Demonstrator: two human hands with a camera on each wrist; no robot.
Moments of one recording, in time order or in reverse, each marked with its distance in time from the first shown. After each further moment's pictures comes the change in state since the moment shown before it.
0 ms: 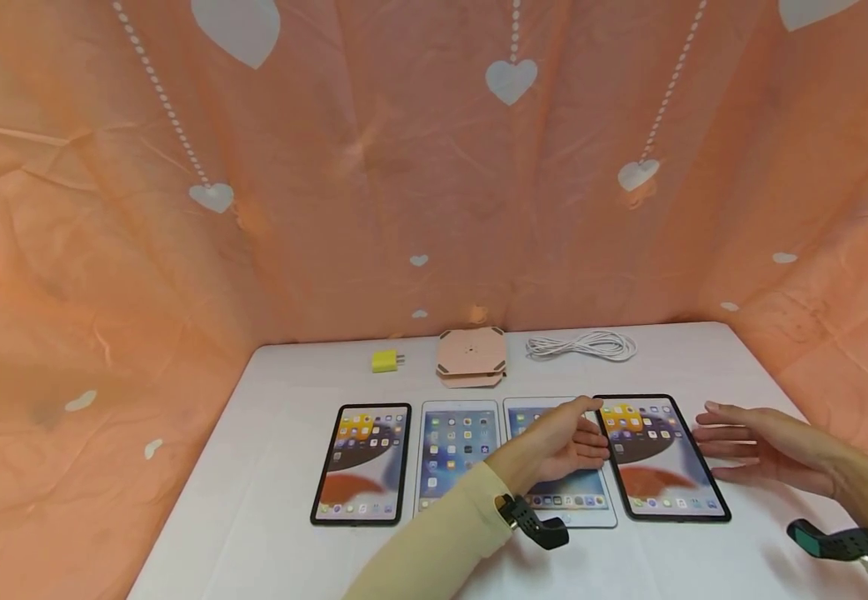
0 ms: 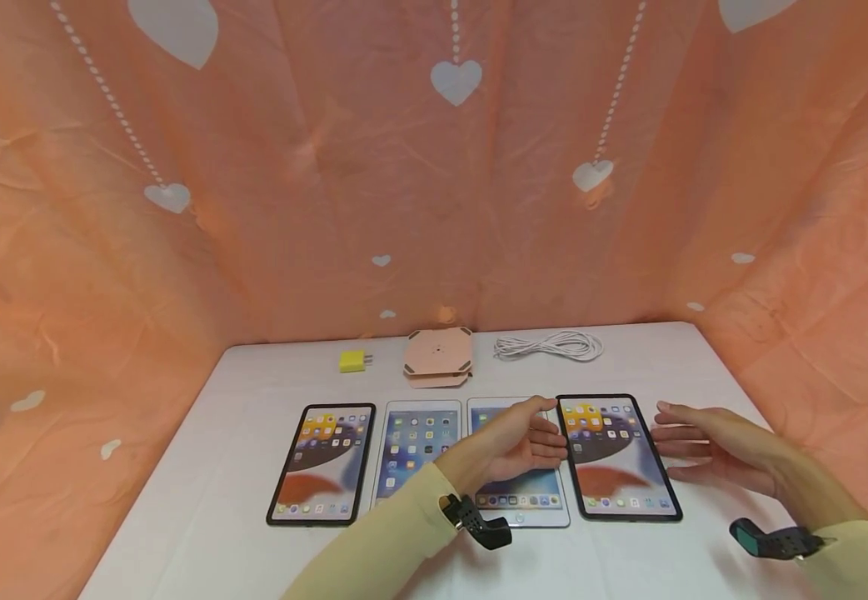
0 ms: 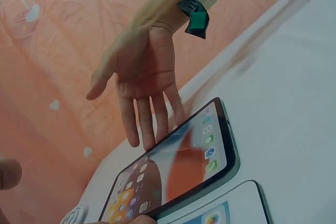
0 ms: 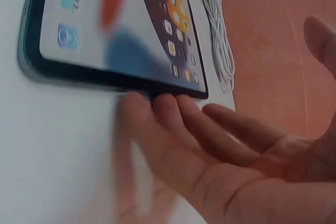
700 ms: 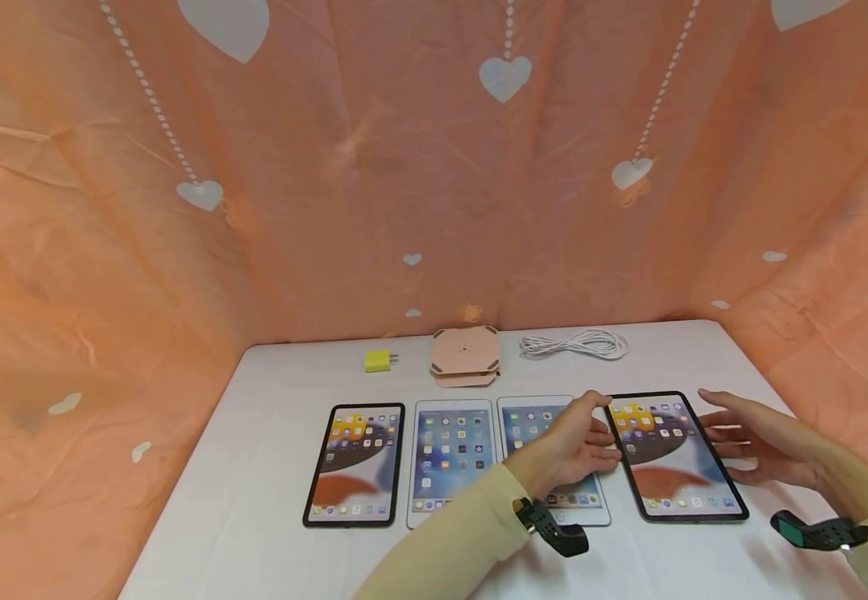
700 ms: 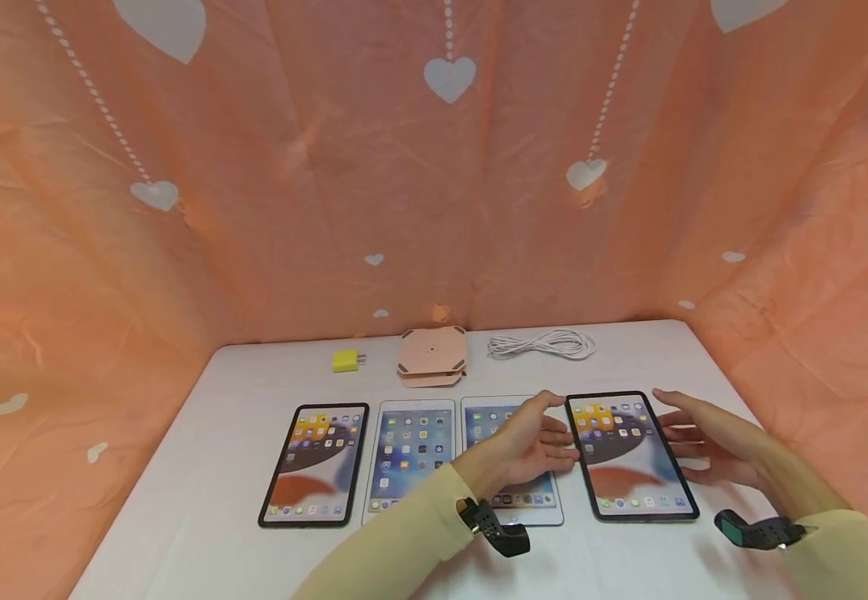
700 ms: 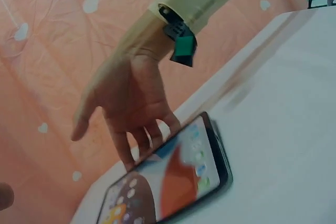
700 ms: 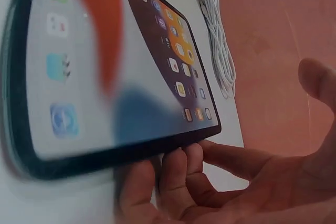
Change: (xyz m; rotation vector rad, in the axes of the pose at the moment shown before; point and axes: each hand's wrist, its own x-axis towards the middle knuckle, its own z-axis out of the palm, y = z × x) left_hand 0.008 -0.012 0.031 -0.100 0.046 0.003; right_hand 0.004 -0.007 0.010 -0.065 0.206 0.163
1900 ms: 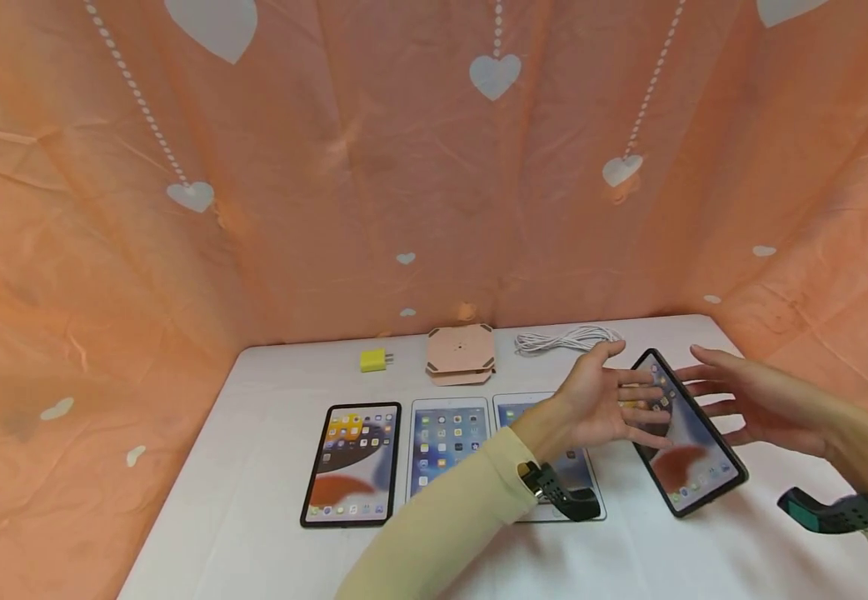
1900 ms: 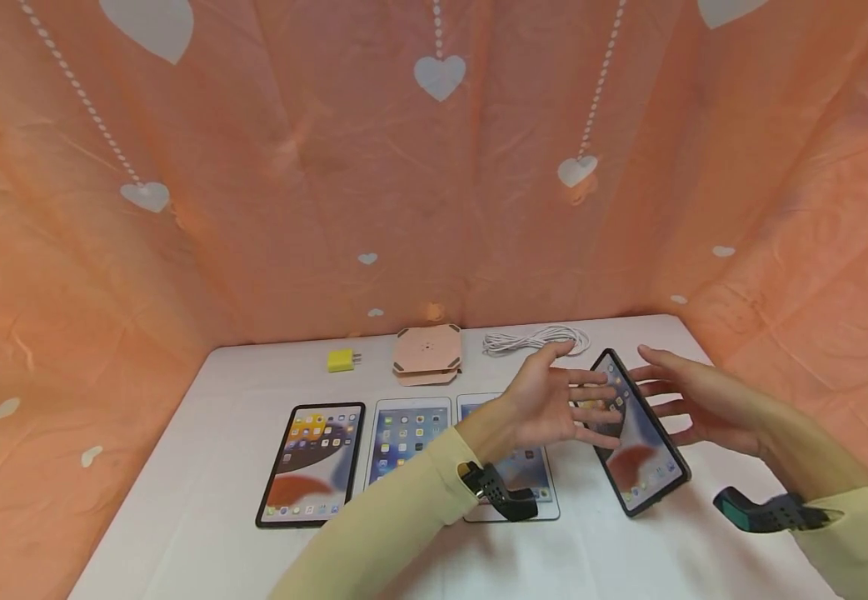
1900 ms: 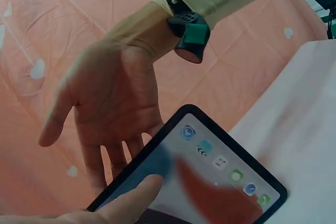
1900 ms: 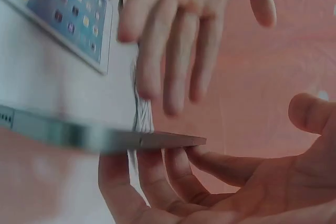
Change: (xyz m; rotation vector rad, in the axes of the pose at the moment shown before) left_hand -0.021 0.055 0.032 -0.049 -0.419 -0.075; right_hand -0.058 -0.066 0.028 -0.188 -0.138 -0.205
